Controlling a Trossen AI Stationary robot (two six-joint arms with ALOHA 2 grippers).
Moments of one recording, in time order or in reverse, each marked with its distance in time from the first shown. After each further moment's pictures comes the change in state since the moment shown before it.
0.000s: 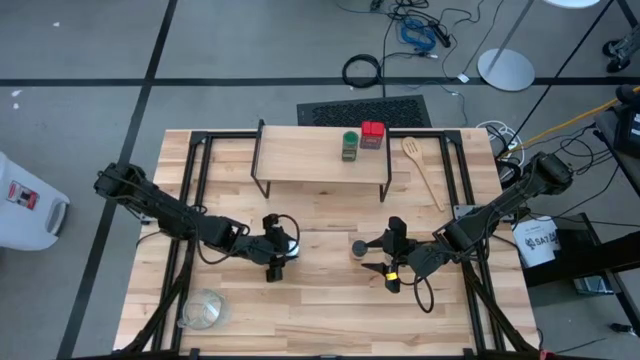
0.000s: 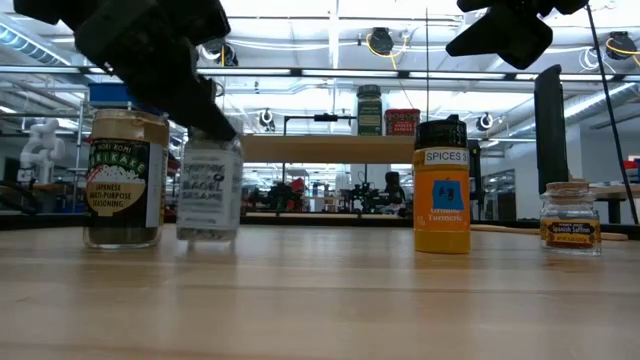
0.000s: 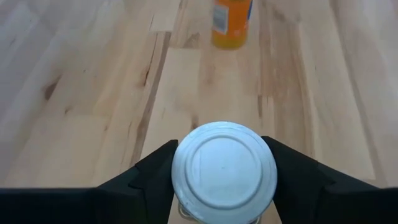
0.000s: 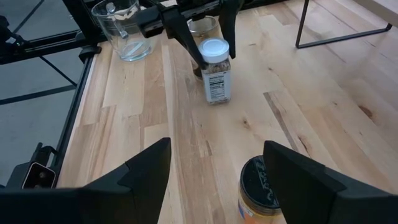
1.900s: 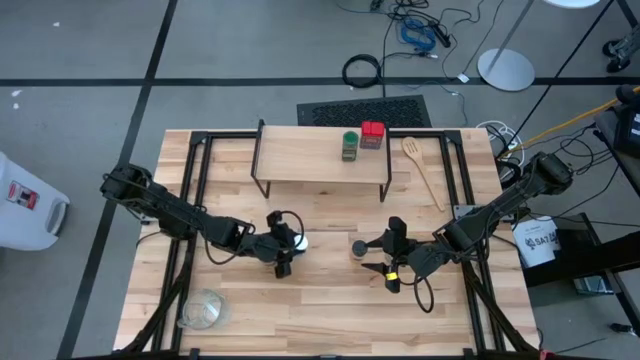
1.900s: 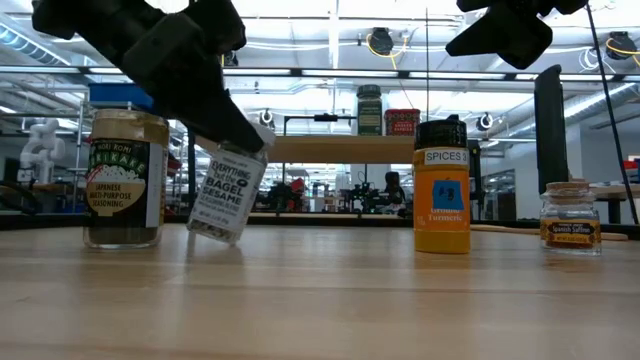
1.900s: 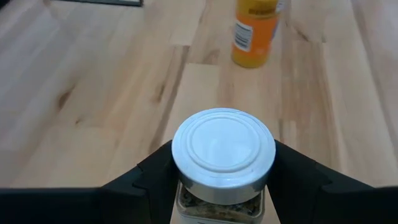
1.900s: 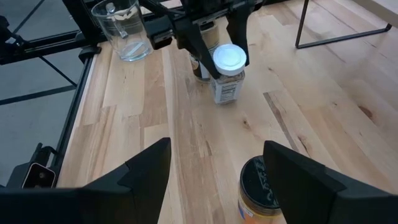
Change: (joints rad) left arm 0.035 0.069 -0.002 0.125 -0.041 -0.002; right arm 0.000 0.000 0.000 0.000 0.000 0.000
